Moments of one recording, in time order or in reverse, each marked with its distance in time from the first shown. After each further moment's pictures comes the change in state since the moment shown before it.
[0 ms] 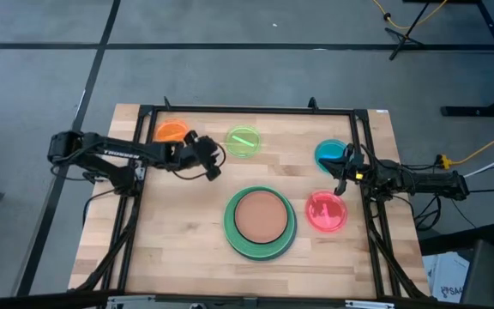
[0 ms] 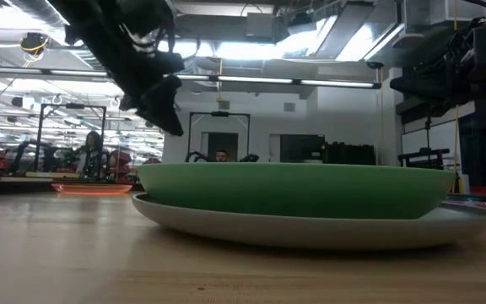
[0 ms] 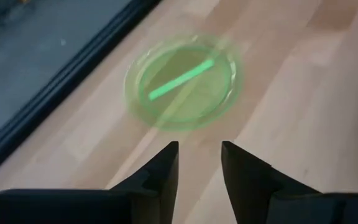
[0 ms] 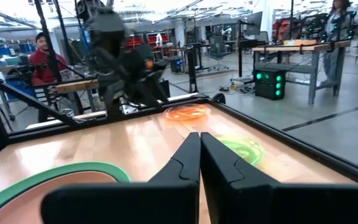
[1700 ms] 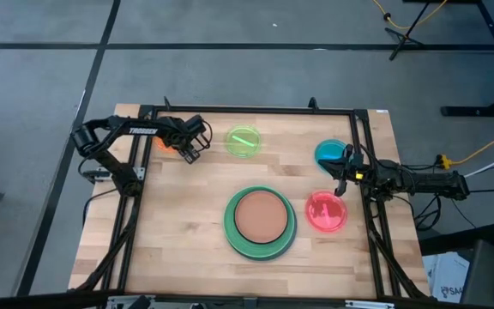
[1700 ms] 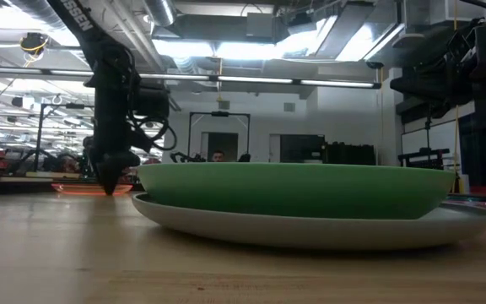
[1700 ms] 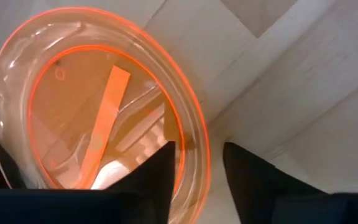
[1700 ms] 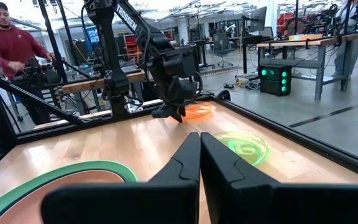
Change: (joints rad) left arm 0.525 0.271 0.027 -0.384 0.159 0.126; right arm 0.000 0.005 0.000 -0.003 -0.017 0.029
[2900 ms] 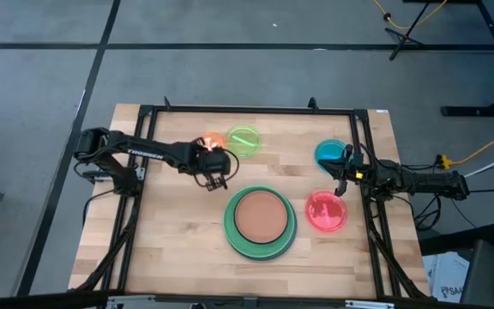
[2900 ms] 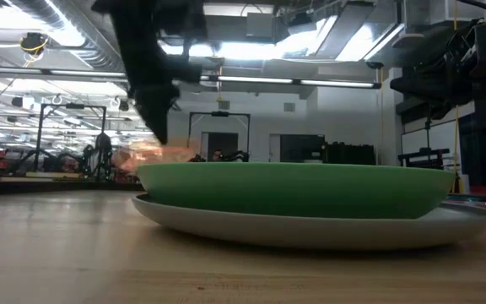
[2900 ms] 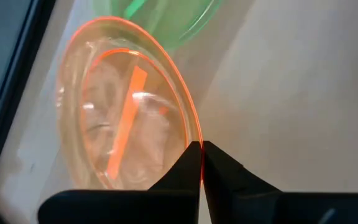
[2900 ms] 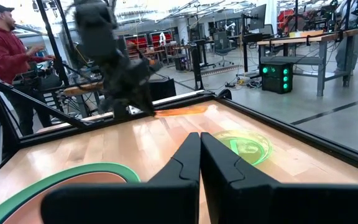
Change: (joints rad) left arm -0.611 0.003 0.328 -0.210 -0.121 -0.228; right arm 0.000 0.000 0.000 0.000 0.000 0.027
